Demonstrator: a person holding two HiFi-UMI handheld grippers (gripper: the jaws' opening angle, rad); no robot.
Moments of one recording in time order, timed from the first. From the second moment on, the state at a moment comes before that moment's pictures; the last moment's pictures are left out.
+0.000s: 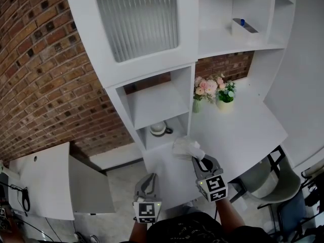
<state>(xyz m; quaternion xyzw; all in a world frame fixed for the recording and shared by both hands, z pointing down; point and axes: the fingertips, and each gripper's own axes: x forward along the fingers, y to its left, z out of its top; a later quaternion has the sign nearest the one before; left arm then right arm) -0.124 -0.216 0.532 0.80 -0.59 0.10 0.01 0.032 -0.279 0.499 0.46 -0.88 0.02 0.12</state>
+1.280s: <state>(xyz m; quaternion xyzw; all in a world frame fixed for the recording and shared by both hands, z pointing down) -0.122 -0.232 0.548 0.79 -0.59 0.12 0.03 0.031 -0.278 0.610 0.45 -0.87 0.10 0.20</state>
